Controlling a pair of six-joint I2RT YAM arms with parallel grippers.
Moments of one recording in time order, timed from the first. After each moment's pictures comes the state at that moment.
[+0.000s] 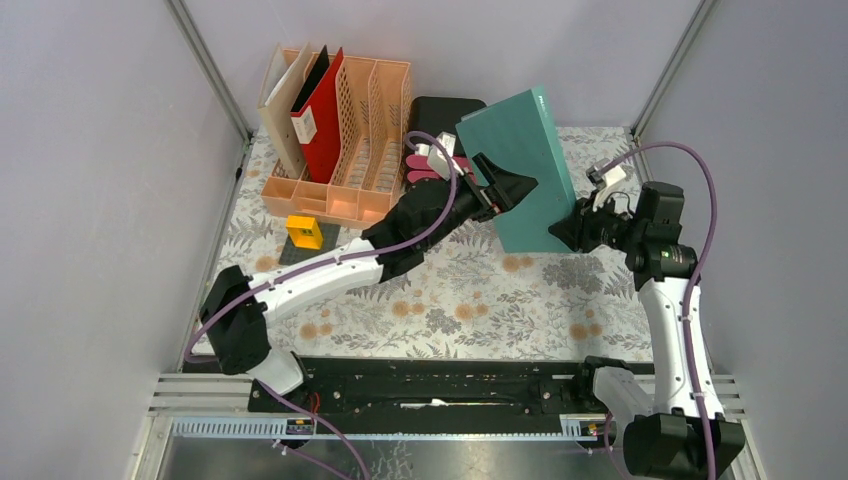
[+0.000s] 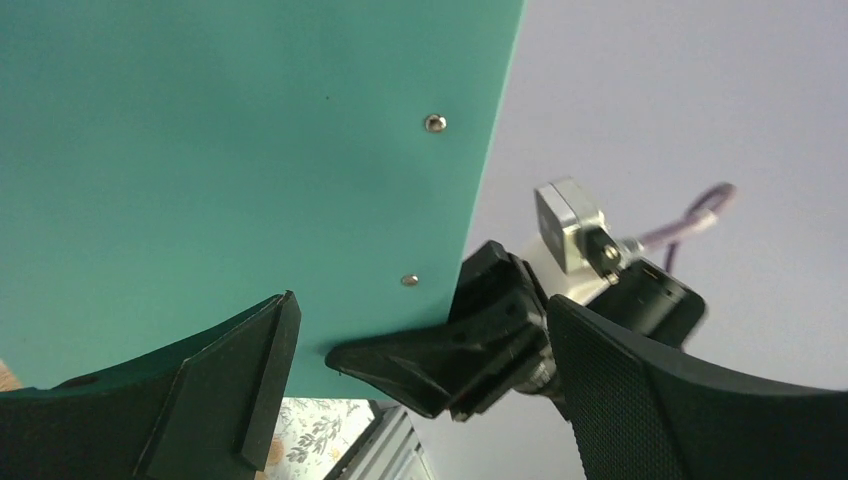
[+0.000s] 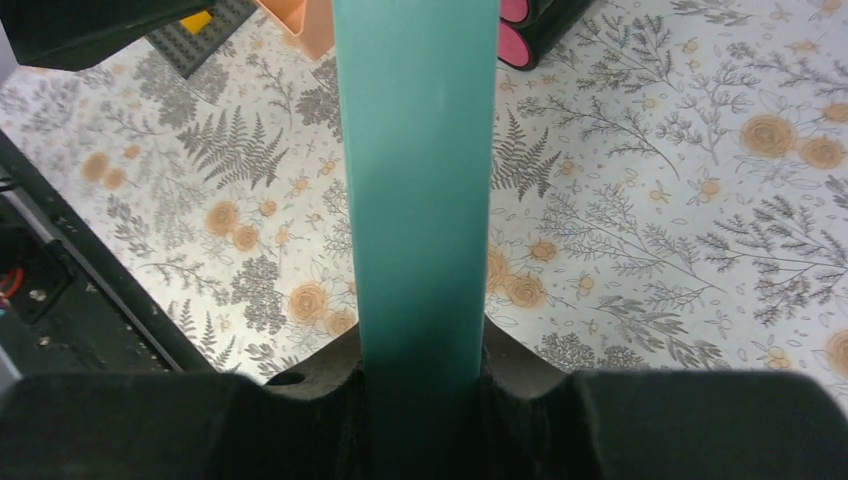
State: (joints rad) left arm -0.97 1.54 1.25 0.36 -0.10 -1.05; right arm -0.15 0.97 0.97 -0.62 -0.83 -0.21
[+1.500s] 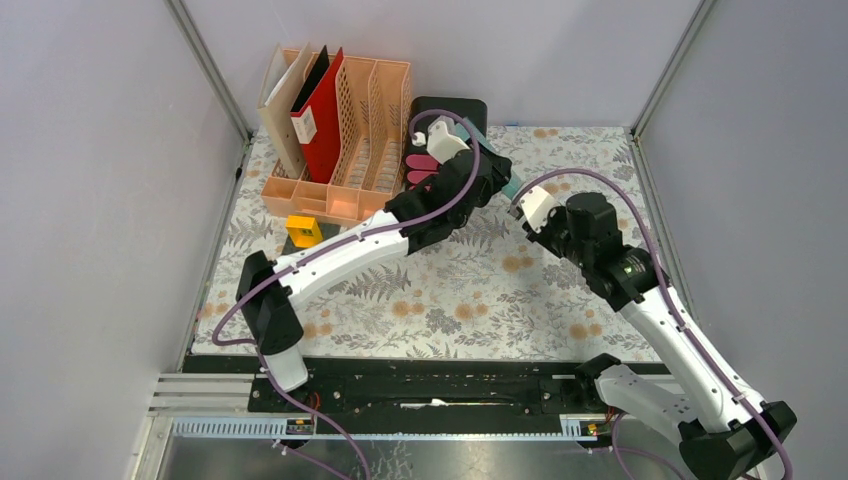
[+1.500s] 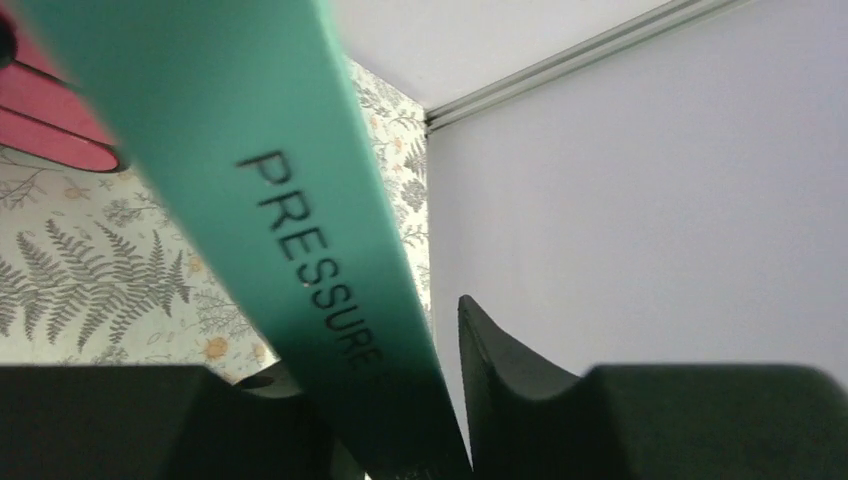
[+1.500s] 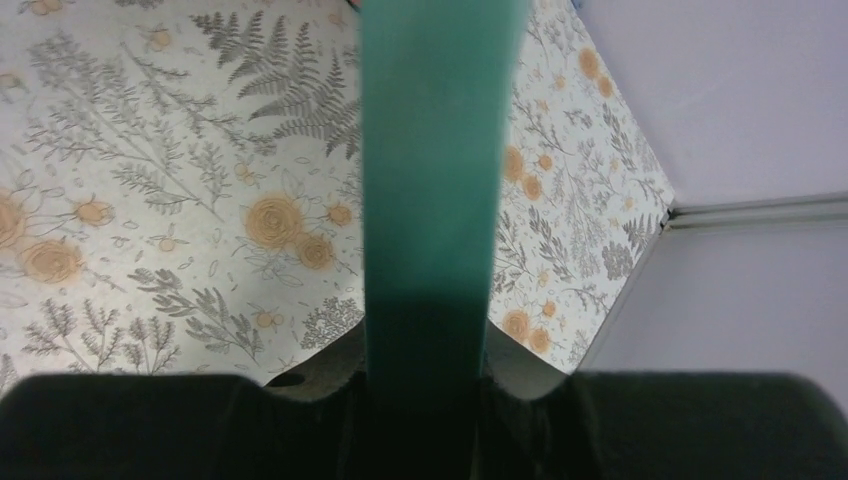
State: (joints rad) left arm -0.98 1.76 1.69 -0.22 -0.57 -1.10; right arm 0.46 0.92 0.98 -0.60 0.07 -0.62
